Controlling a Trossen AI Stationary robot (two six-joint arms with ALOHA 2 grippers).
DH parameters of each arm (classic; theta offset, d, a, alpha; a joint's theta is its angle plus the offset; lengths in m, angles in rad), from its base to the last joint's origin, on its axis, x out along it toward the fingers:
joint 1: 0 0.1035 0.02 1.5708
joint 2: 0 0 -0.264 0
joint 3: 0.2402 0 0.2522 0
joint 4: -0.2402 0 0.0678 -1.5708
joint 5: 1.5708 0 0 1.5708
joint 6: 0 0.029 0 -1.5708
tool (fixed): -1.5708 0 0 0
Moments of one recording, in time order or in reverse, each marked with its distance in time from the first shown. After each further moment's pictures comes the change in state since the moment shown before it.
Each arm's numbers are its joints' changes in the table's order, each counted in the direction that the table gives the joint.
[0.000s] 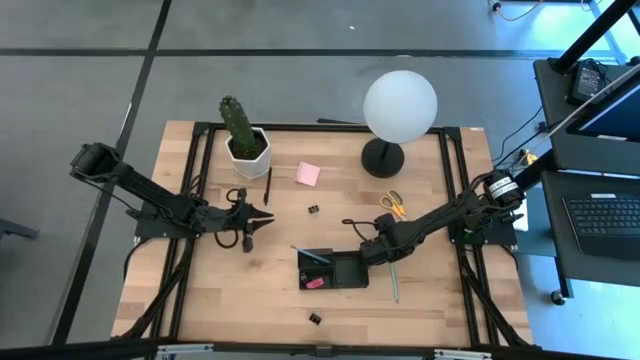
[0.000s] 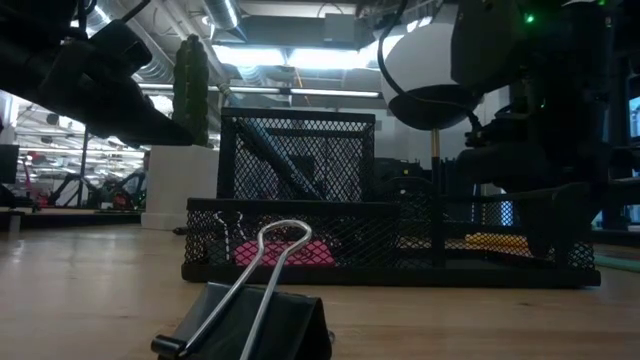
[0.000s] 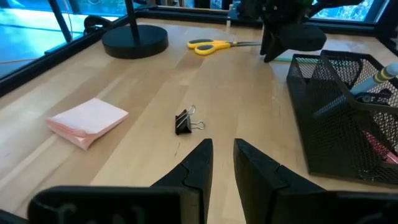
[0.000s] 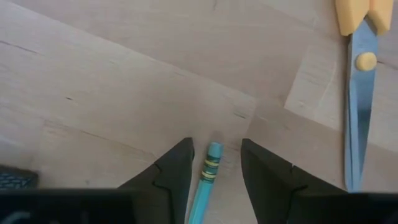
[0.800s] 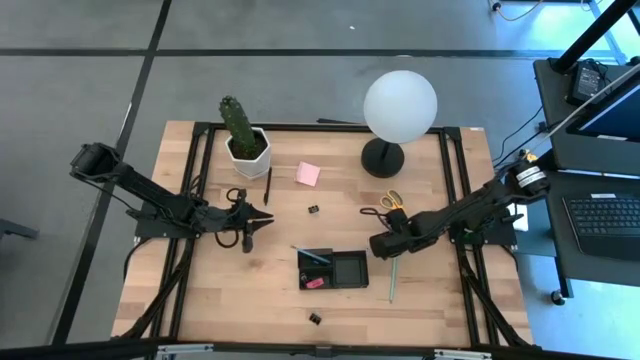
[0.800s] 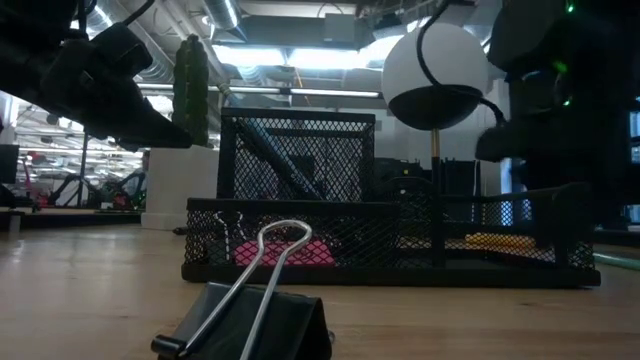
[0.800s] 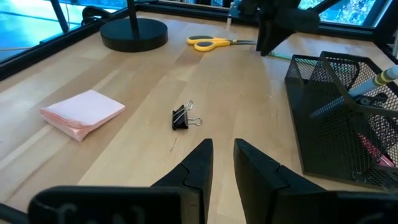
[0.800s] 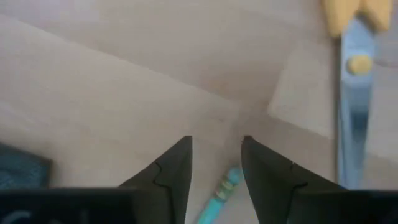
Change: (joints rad) left arm 0.000 0.000 0.000 -0.011 -0.007 -0.052; right arm -0.001 0.242 -0.238 0.217 -0.006 -0.015
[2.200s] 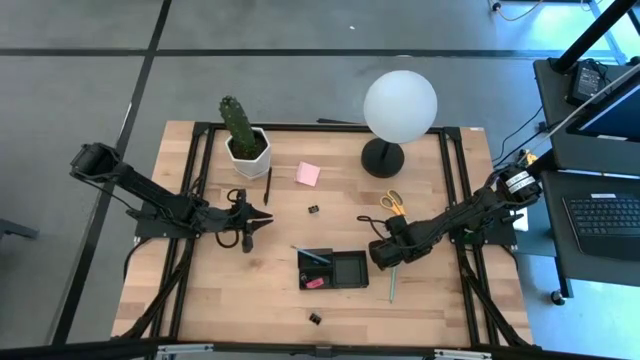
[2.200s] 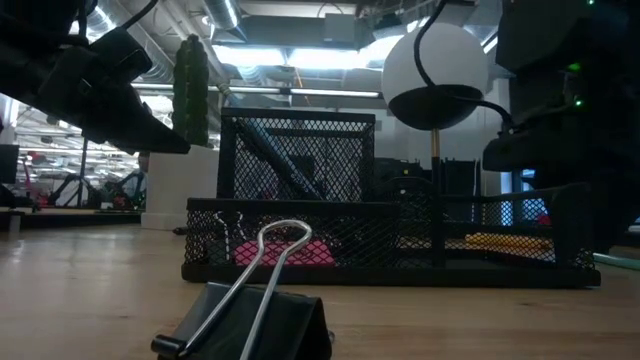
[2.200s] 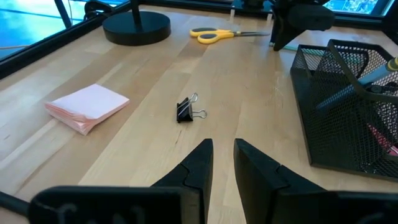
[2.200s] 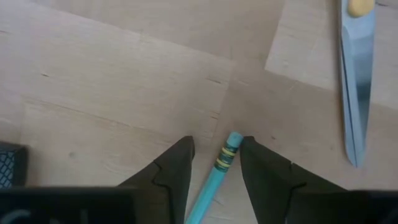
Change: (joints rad) left arm 0.000 0.000 0.000 -0.033 0.005 0.001; right arm 0.042 -0.126 0.061 -0.073 0.011 0.141
